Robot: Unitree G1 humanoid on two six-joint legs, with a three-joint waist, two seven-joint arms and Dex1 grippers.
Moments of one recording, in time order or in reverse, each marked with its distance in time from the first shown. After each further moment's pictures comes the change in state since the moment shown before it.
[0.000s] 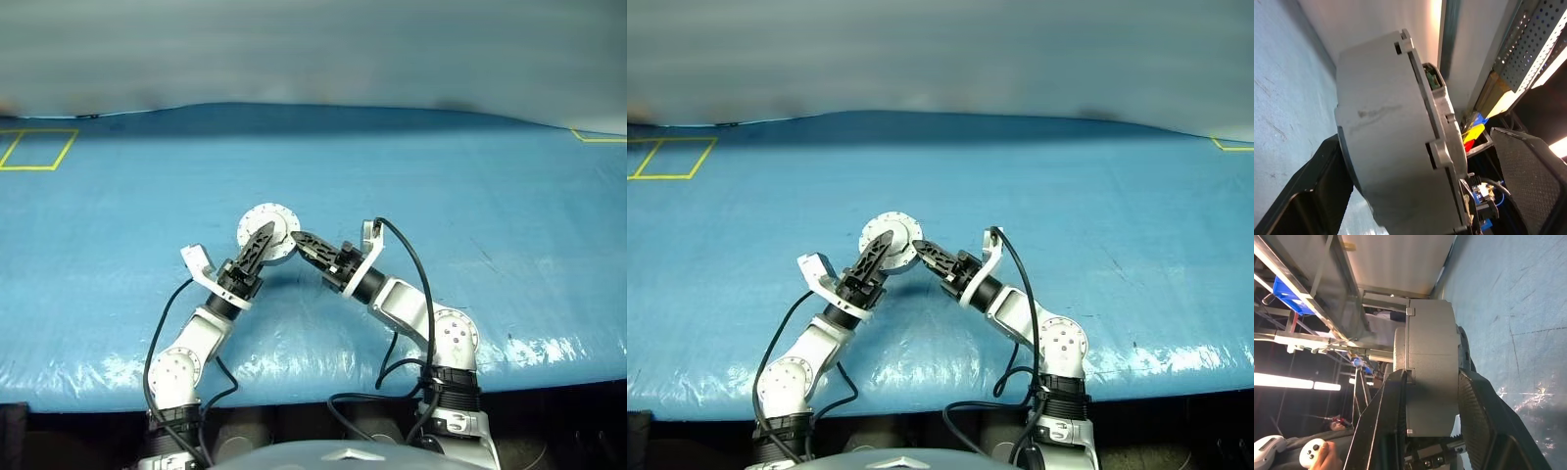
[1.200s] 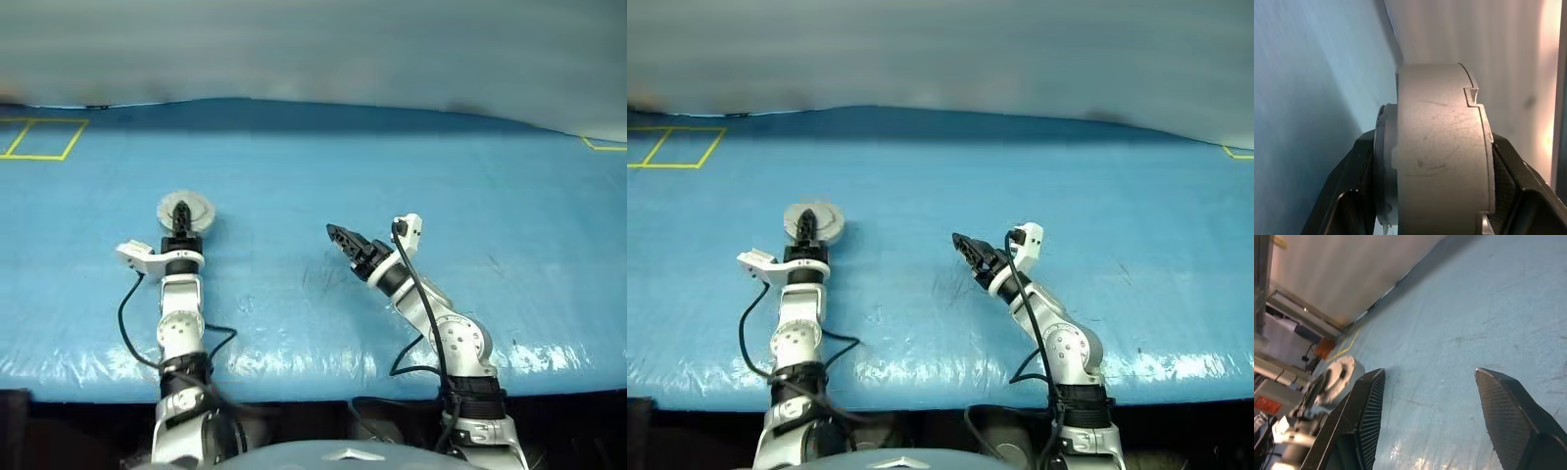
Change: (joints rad) left arm -0.373 -0.059 0.295 0.402 0.153 -0.610 0.375; right arm 0.065 -0.181 0.110 -0.066 -0.563 -0.371 0.259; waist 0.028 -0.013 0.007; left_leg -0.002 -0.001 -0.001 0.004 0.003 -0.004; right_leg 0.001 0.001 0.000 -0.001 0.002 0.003
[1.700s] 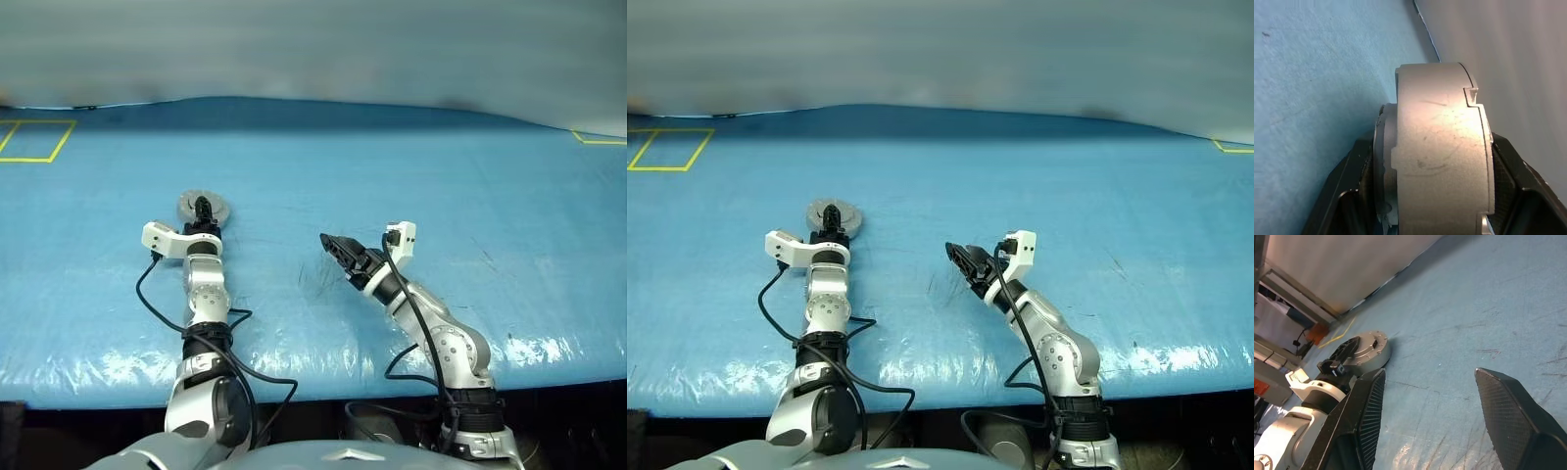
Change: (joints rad) left arm -0.098 -0.001 -0.032 0.171 0.270 -0.098 0.096; right arm 0.040 0.023 0.036 -0.039 -0.117 -0.043 0.040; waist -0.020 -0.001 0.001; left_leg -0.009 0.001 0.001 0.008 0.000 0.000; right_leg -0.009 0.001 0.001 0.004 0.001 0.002
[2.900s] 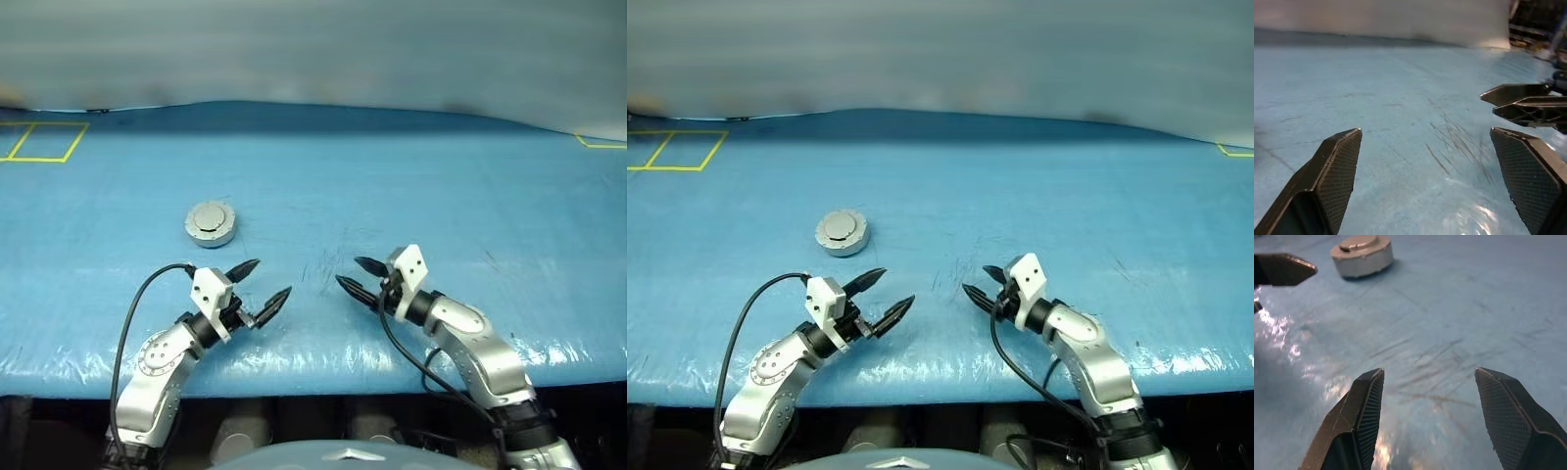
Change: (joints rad) left arm 0.635 0.496 -0.612 -0.666 0.443 0.075 -0.642; right arm 0.131 -0.385 0.154 0.038 -0.444 -0.372 0.405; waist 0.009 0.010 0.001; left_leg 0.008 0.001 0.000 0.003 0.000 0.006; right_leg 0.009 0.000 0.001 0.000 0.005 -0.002
